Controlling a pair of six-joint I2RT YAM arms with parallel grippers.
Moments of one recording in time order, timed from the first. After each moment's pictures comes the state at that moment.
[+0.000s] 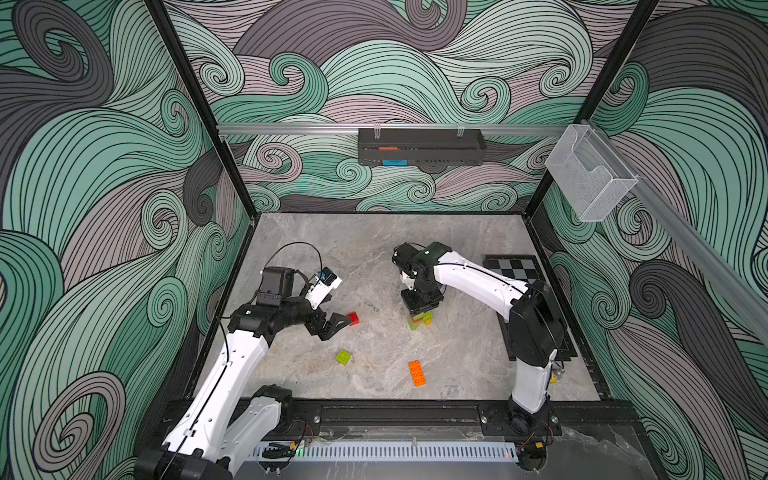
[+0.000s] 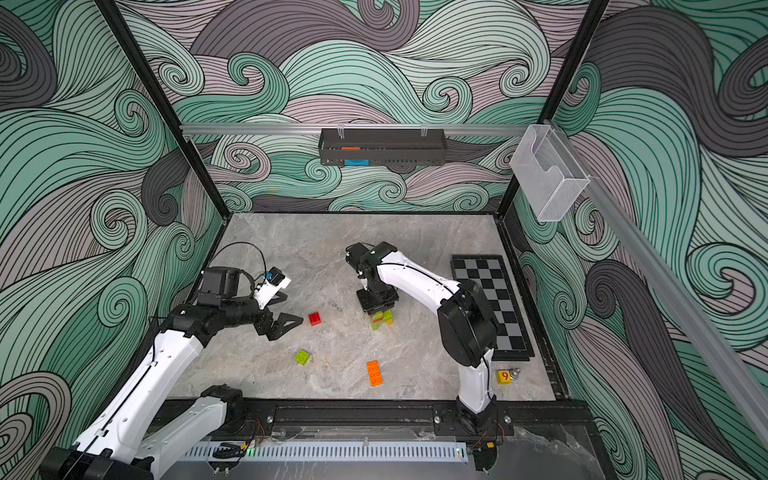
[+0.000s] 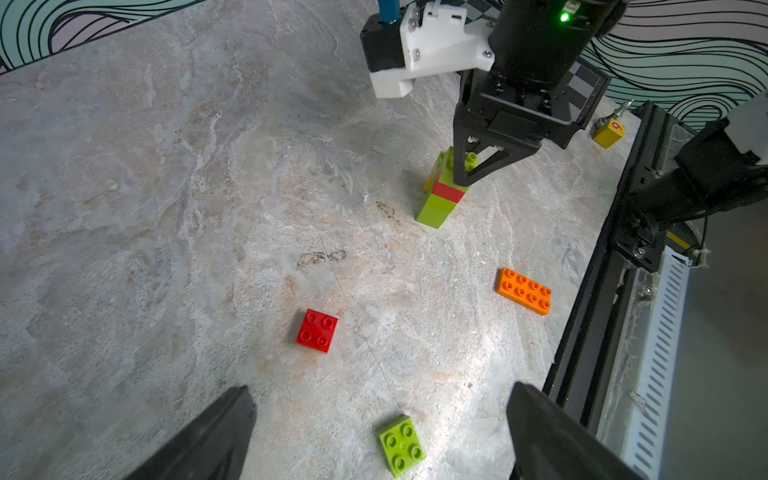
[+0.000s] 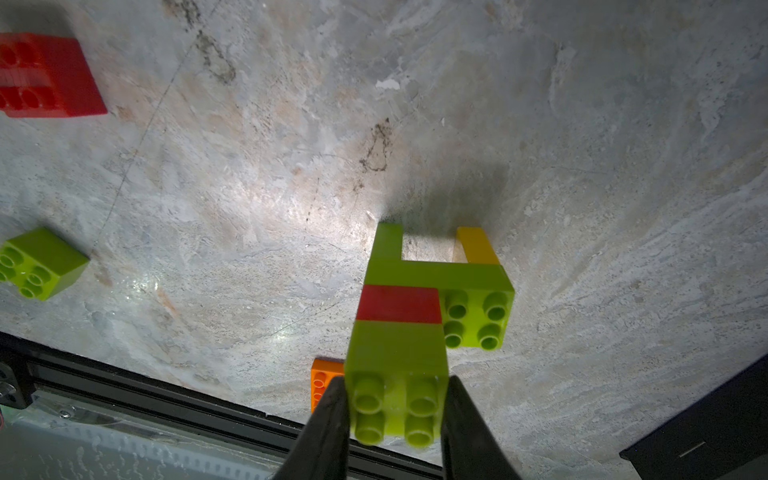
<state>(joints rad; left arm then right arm) -0.15 0.91 0.80 -0.79 0.65 0.45 0.72 1.92 1.58 -1.28 -0.03 0.35</state>
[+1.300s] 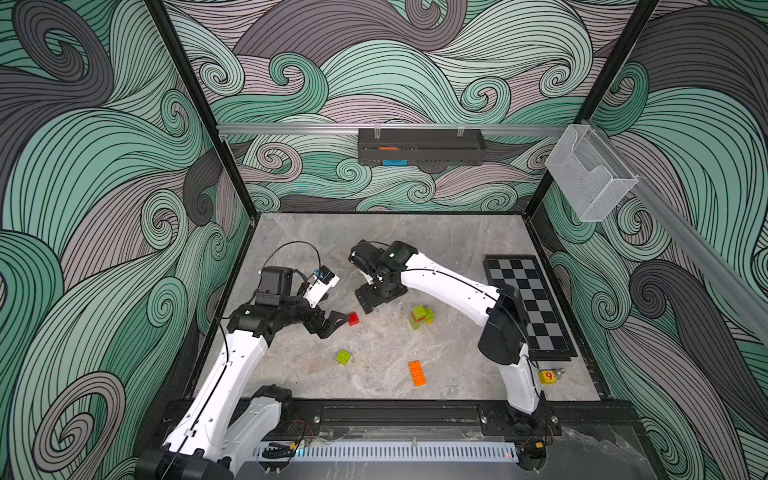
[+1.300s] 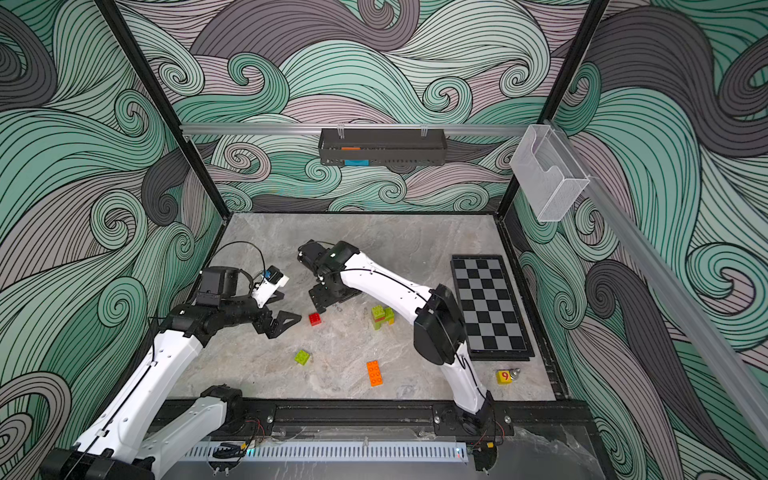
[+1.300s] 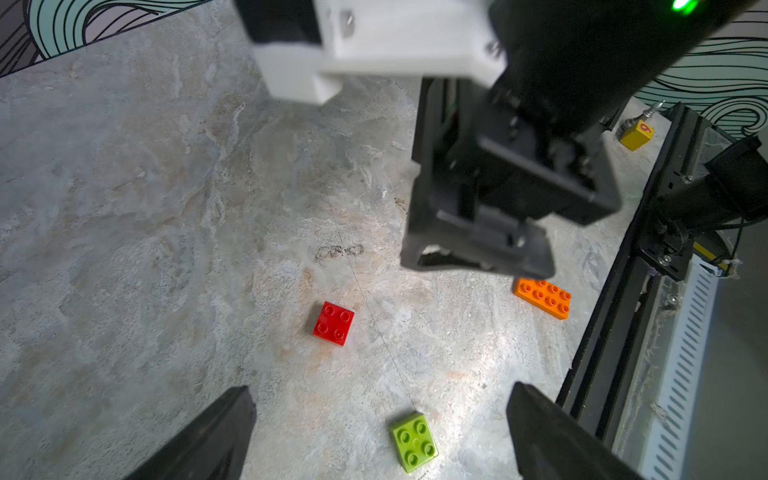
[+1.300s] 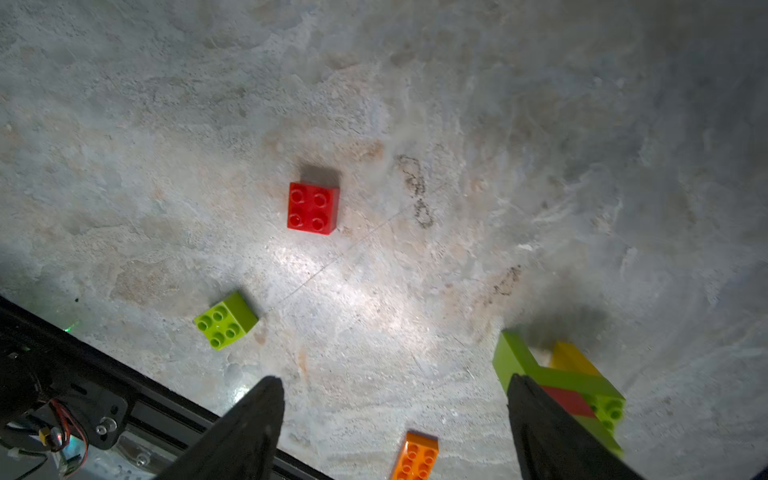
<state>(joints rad) -0.14 0.91 0.80 -0.78 0.61 0.44 0.94 2.13 2.03 -1.28 0.06 0.40</state>
